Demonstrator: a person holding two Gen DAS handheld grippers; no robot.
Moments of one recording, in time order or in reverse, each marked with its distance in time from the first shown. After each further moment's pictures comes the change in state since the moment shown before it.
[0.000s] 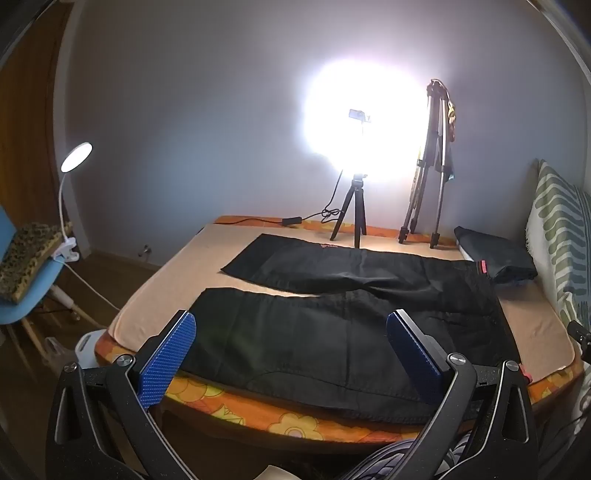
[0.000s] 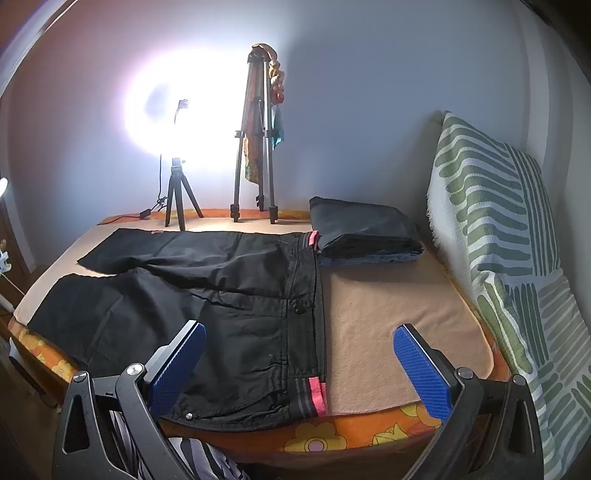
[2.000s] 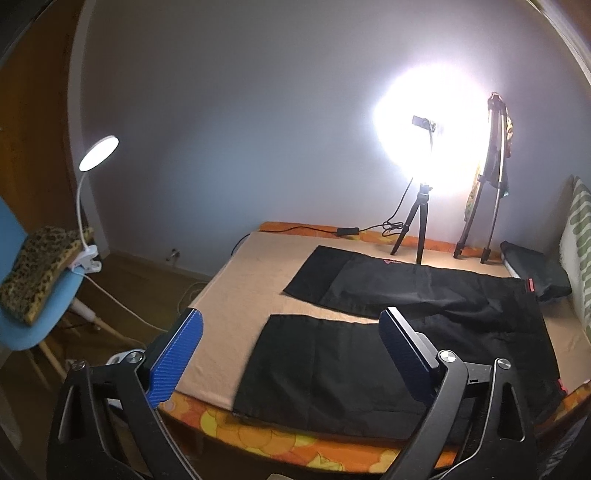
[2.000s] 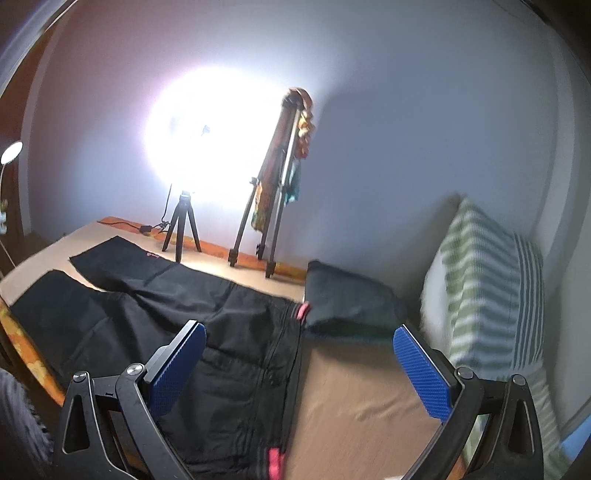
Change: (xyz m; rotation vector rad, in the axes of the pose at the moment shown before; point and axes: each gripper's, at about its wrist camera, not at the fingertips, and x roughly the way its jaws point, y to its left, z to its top) left arm 0.058 0.115 0.041 -0.014 0.018 0.067; right arm -0.006 0.021 0.076 -0.277 -0.182 -0.046
